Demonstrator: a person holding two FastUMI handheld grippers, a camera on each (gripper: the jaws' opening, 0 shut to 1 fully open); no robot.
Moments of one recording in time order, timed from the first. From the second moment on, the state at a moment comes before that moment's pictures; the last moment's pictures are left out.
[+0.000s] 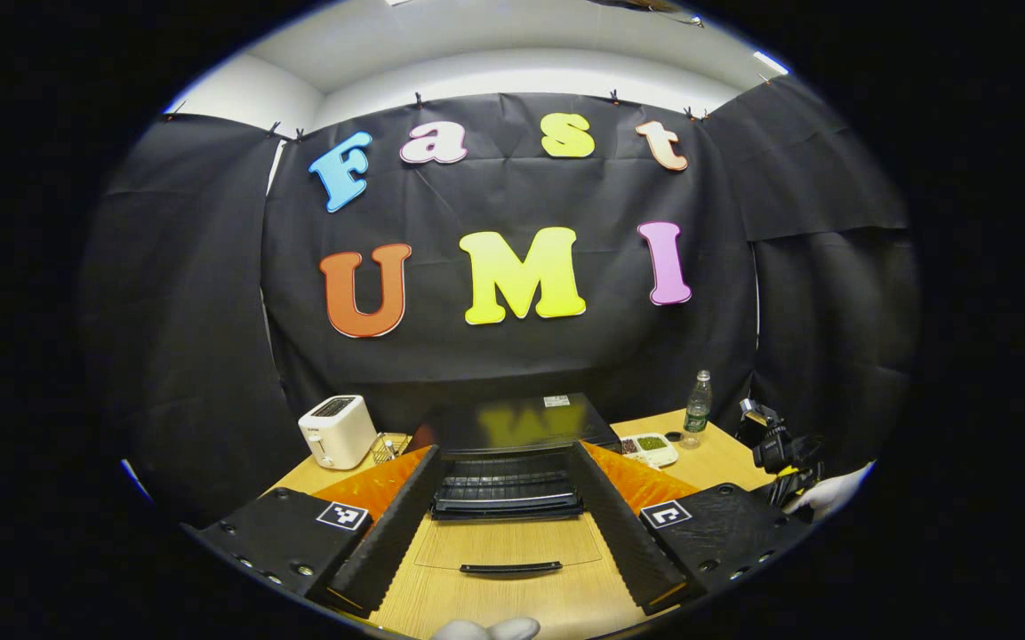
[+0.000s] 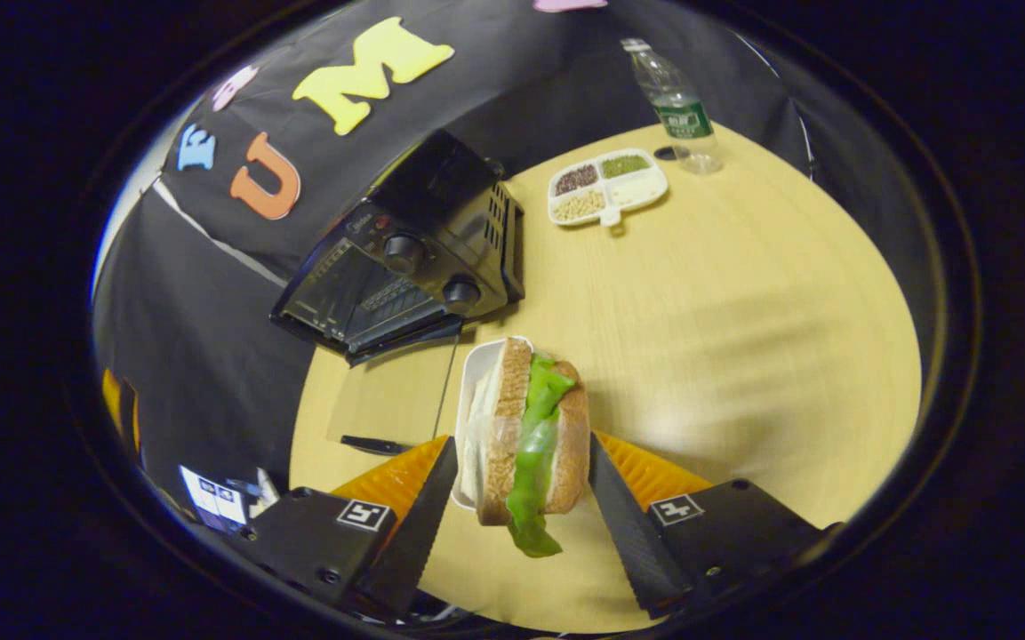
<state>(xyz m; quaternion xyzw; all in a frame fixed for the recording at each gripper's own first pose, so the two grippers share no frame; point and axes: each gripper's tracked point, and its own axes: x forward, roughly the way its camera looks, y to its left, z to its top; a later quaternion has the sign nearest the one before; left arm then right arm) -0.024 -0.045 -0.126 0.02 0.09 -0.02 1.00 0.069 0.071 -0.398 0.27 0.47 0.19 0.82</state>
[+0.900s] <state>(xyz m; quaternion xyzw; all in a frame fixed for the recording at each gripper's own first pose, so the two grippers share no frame) -0.026 -0.038 -0.130 0.02 0.10 -0.03 0.99 0.075 0.102 -0.325 0.39 0.40 0.19 0.81</state>
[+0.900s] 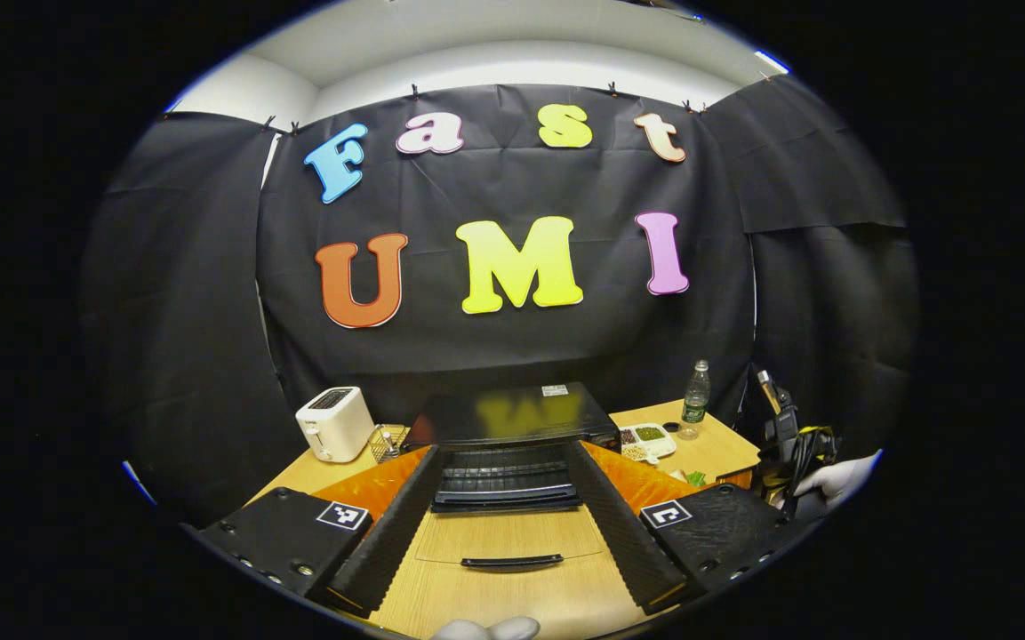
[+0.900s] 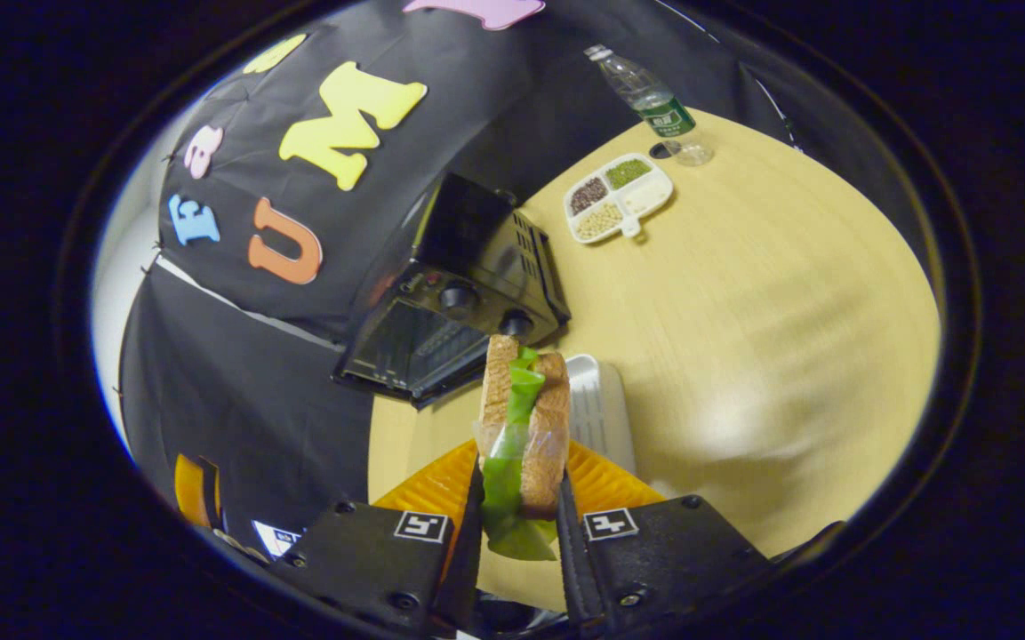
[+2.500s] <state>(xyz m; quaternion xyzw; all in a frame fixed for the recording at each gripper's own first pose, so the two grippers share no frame) -0.018 0.050 -0.164 0.02 0.14 -0.04 0.99 0.232 0.319 -0.345 0.51 0.27 0.12 0.81</state>
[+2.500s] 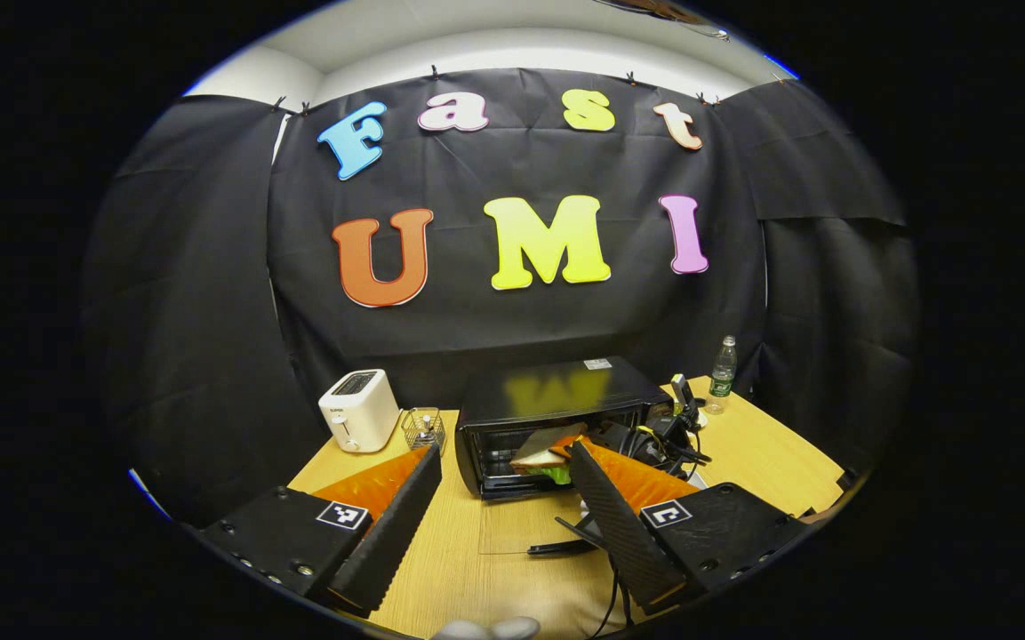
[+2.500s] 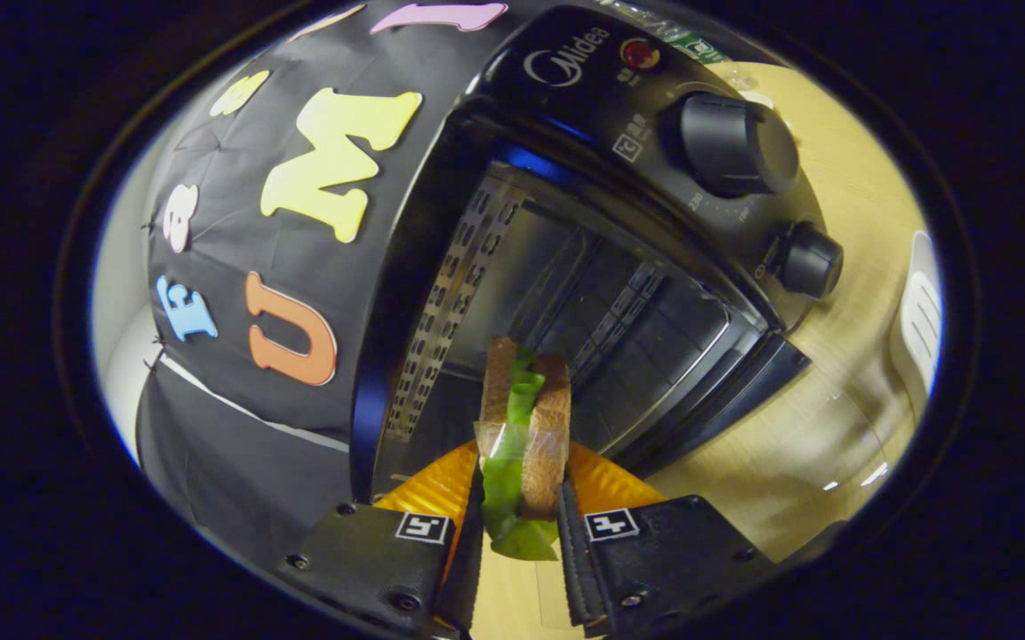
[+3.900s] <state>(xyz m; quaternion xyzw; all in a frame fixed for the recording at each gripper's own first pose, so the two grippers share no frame) -0.016 0.054 -0.165 0.02 0.13 -0.03 0.99 0.207 0.248 -0.318 0.15 0.23 0.09 0.96</state>
